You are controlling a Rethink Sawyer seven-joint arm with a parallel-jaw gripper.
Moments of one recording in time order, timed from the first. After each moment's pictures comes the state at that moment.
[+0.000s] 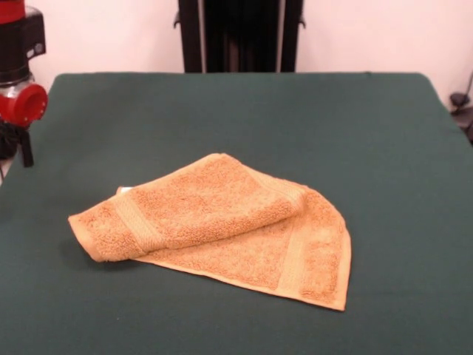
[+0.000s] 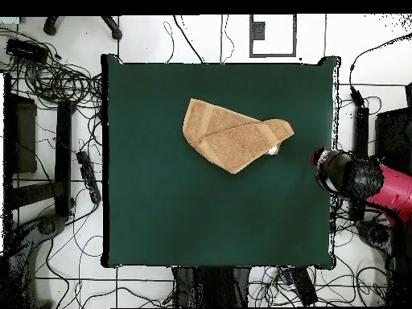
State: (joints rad) arm -0.79 -0.51 0.25 1.41 -0.45 0.55 1.88
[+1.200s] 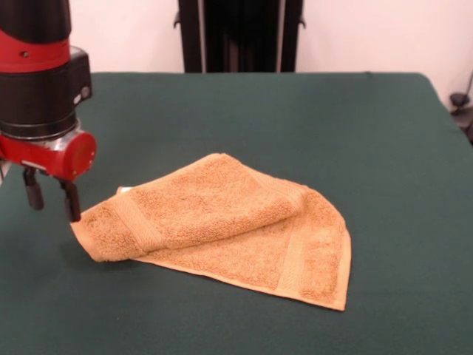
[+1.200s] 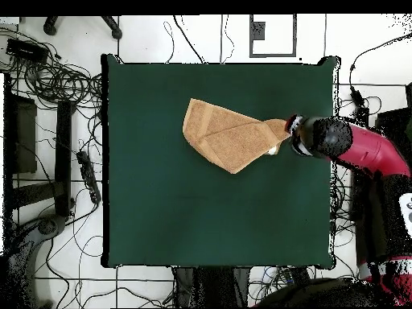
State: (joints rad) arm -0.63 -0.40 0.25 1.20 -0.33 0.65 1.88
